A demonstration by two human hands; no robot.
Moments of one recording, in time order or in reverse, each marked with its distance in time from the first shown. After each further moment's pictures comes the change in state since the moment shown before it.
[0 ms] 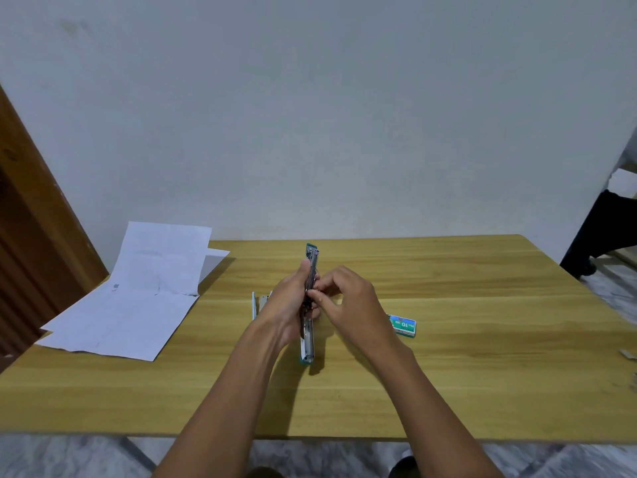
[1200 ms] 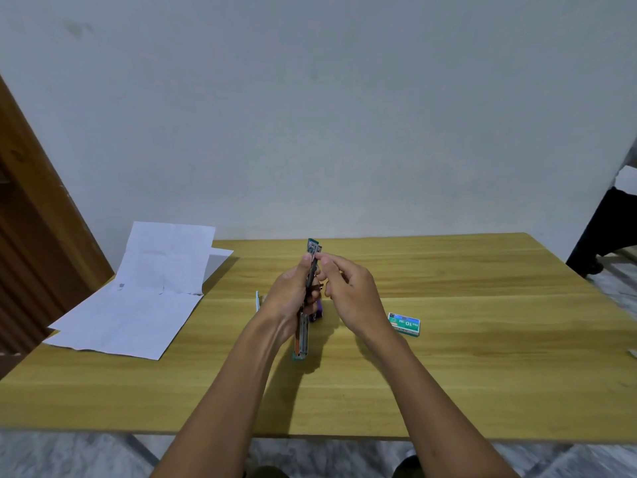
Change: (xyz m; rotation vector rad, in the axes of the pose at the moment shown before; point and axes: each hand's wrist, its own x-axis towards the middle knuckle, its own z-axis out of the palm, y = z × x) left_hand -0.009 0.008 -0.004 0.189 -0.002 0.161; right_hand 0.013 -0.024 -0.003 0.335 0.008 0.316
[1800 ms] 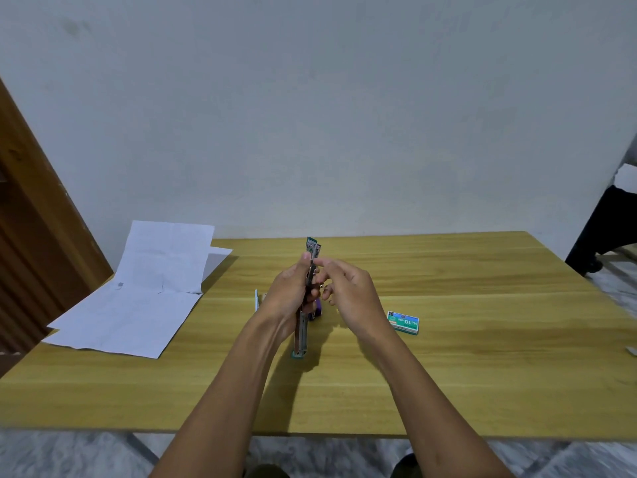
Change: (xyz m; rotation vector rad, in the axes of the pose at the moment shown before) left_hand 0.004 -0.005 -0.002 0.035 0.002 0.003; right_hand -0.005 -0.004 0.001 0.187 -0.017 0.163
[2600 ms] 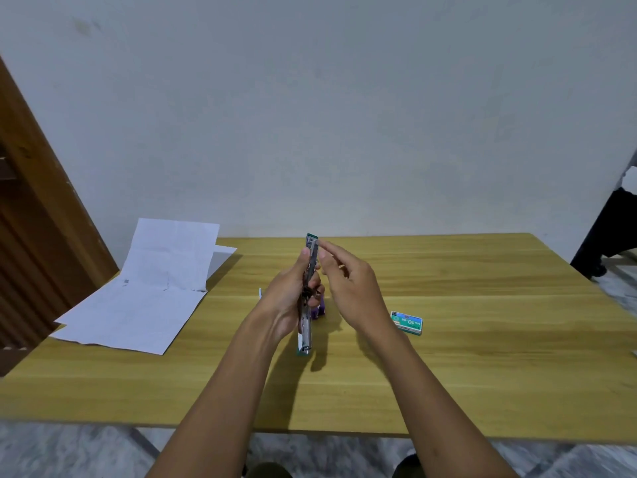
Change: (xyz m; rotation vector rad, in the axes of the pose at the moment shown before) left_hand 0.003 0.003 -0.006 -0.214 -0.036 -0.076; right_hand -0.004 -0.017 0.002 -0.128 -0.027 -0.185
